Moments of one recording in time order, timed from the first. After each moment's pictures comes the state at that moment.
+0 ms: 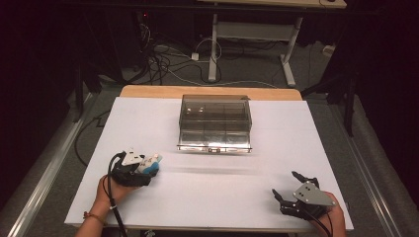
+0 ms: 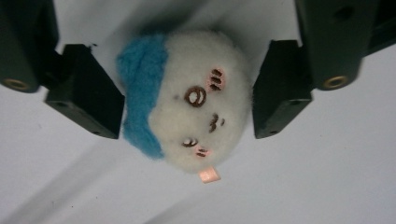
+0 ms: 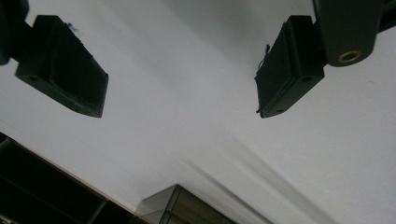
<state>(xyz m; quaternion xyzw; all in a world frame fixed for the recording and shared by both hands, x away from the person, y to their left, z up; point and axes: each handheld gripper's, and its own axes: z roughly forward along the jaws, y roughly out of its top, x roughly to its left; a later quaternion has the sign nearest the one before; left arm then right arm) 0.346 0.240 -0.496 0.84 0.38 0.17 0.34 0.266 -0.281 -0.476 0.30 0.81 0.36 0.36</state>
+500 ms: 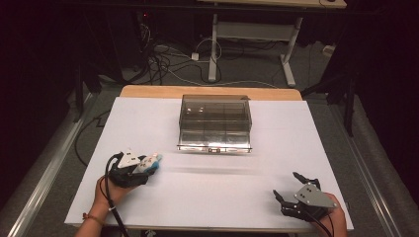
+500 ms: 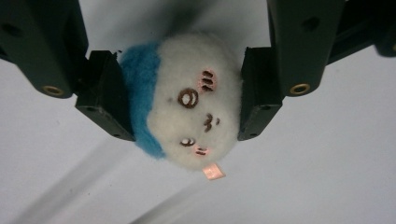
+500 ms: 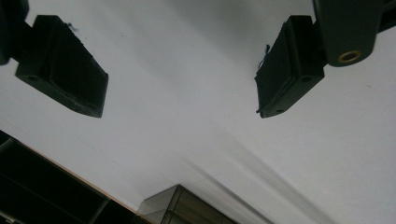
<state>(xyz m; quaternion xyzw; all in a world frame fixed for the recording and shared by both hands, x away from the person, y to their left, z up) 0.335 0.245 -0.490 0.84 0.36 0.19 0.37 0.263 -0.282 -0.475 0.30 0.80 0.36 0.36</state>
